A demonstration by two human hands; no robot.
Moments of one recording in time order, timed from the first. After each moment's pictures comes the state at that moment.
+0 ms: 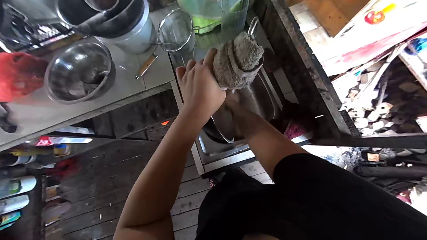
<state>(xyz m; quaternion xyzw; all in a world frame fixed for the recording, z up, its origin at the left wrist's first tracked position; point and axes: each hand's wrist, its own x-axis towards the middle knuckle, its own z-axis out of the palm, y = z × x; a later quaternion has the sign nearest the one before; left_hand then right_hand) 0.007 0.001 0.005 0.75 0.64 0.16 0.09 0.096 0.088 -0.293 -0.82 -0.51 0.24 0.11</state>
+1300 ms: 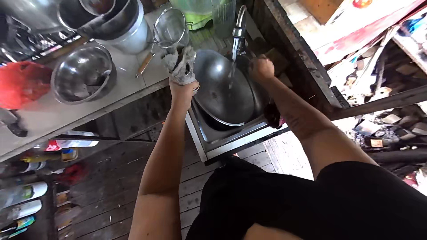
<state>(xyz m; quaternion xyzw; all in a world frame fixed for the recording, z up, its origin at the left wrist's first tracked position) -0.051 0.008 -0.101 0.48 0.56 0.53 0.42 0.232 0.066 -0.147 -0.72 -0.65 0.23 0.11</state>
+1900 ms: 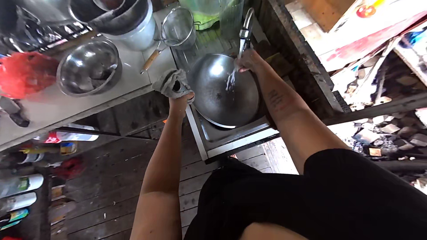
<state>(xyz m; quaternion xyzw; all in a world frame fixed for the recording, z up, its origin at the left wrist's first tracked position) -0.099 -0.005 -0.152 0.44 0.61 0.50 0.43 0.193 0.141 -0.155 -0.65 -0.52 0.51 0.23</state>
